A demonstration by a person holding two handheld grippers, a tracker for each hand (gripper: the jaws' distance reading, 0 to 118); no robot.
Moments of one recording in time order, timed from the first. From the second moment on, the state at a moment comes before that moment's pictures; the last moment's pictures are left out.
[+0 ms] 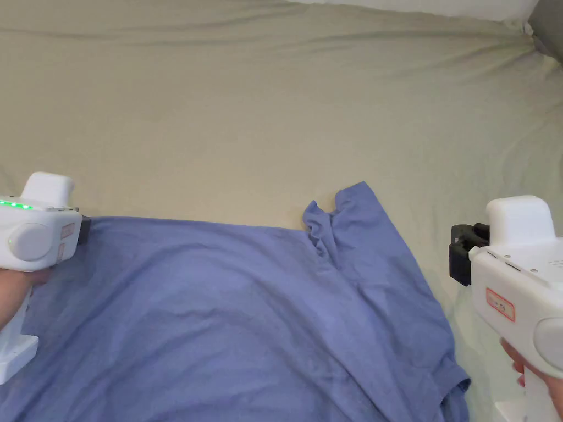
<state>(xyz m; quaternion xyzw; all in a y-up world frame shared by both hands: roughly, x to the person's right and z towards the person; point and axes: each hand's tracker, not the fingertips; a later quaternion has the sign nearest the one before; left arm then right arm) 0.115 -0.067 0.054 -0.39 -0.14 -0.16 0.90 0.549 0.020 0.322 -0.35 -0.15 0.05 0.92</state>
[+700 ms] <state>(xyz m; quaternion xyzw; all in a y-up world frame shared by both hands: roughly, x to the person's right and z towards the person) 0.041 -0.002 0.187 -0.33 -0.10 -0.15 0.93 0.579 -0.094 0.257 -0.53 -0.11 -0.02 0.84</state>
